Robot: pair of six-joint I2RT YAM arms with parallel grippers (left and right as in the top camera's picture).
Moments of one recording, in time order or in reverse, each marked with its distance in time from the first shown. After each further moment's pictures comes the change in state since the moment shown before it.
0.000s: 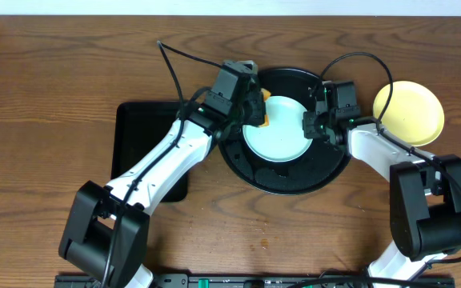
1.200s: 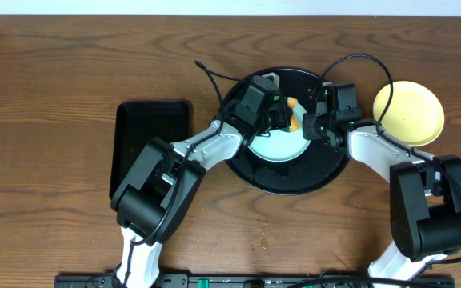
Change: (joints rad) left arm -0.078 0.325 0.001 0.425 0.106 -0.293; right arm 0.000 -0.002 -0.017 0.022 -0.009 -0.003
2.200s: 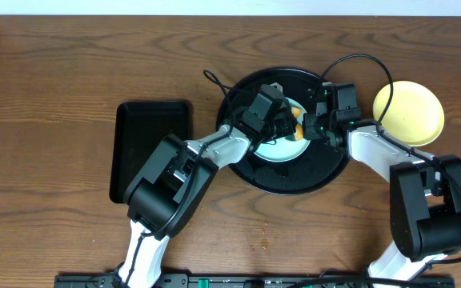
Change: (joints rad) left arm -0.038 0.068 0.000 0.027 -0.003 -0.097; right arm 0.000 0.000 0.000 0.000 0.000 0.000
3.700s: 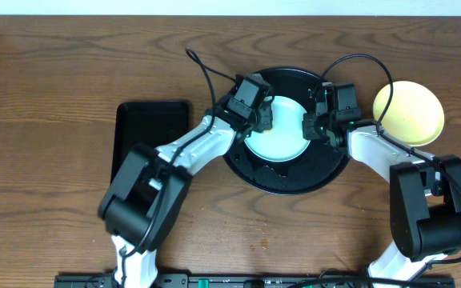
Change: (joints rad) left arm 0.072 -0.159 0.020 -0.327 -0.251 0.332; right arm 0.000 0.000 0.000 0.000 0.000 0.000
